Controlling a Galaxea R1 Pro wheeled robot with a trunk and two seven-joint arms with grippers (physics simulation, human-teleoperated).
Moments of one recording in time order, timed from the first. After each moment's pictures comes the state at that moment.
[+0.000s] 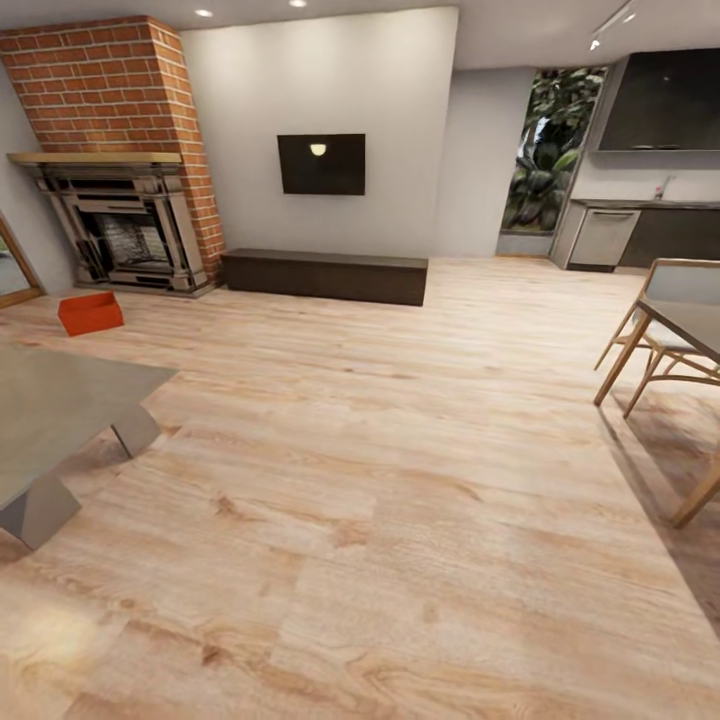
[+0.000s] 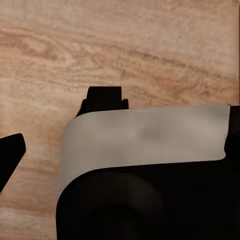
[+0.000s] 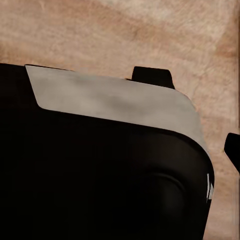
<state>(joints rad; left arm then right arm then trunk) -0.26 0.01 -0.05 0.00 0.06 -0.03 -0.02 -0.20 0.03 0.52 0.03 -0.41 -0.12 -0.01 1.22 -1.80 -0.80</state>
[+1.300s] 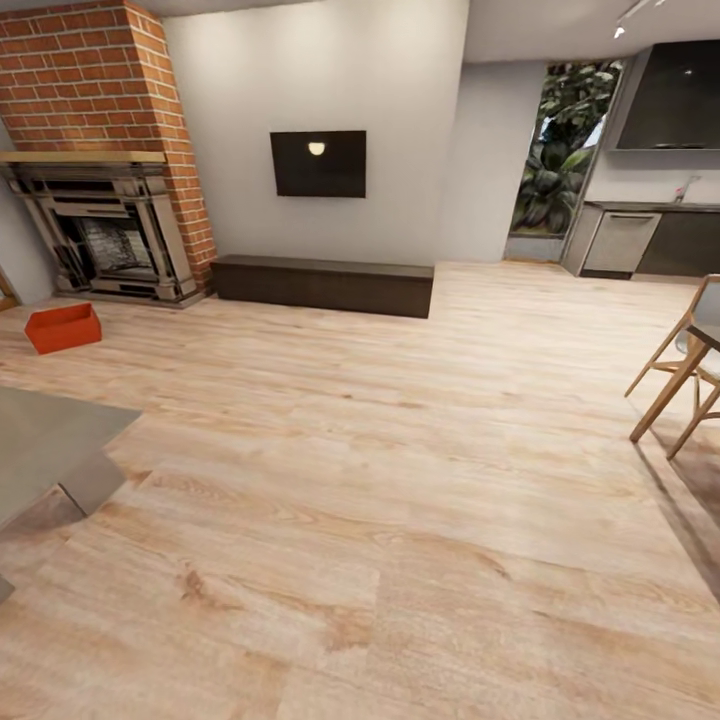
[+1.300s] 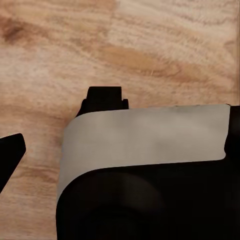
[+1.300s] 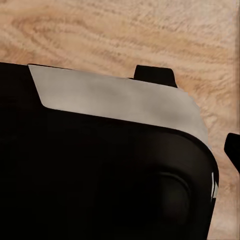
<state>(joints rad) -0.26 0.01 -0.05 0.00 0.06 -0.03 -0.02 -0.20 0.04 0.52 0.03 -0.42 -0.11 -0.02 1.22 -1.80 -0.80</state>
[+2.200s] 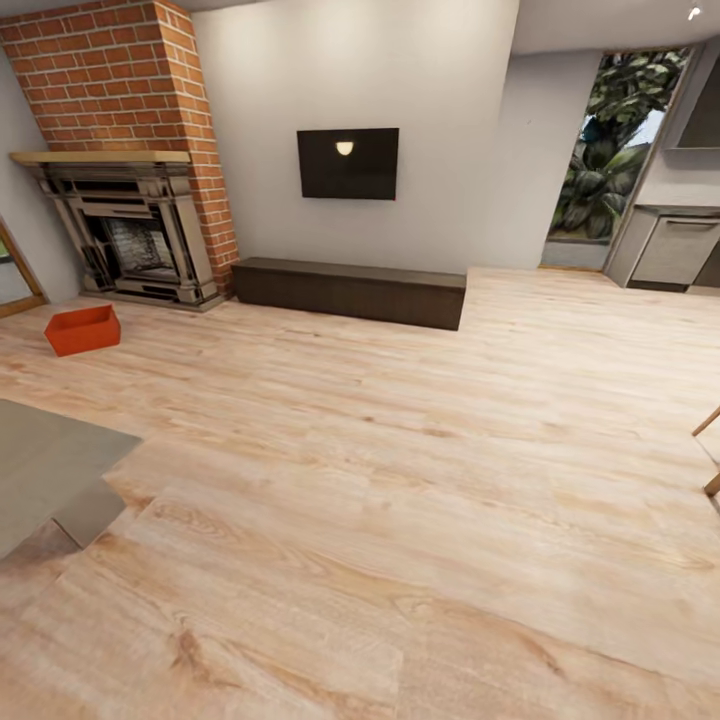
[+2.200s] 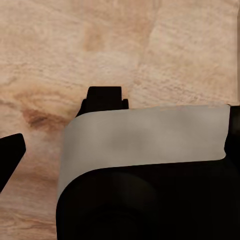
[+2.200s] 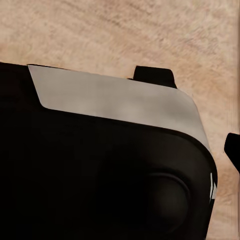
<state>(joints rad) -0.26 0.01 -0.05 0.00 0.06 -0.03 -0.02 -0.20 0.04 0.52 0.03 -0.41 -0.12 -0.01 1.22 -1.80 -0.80</state>
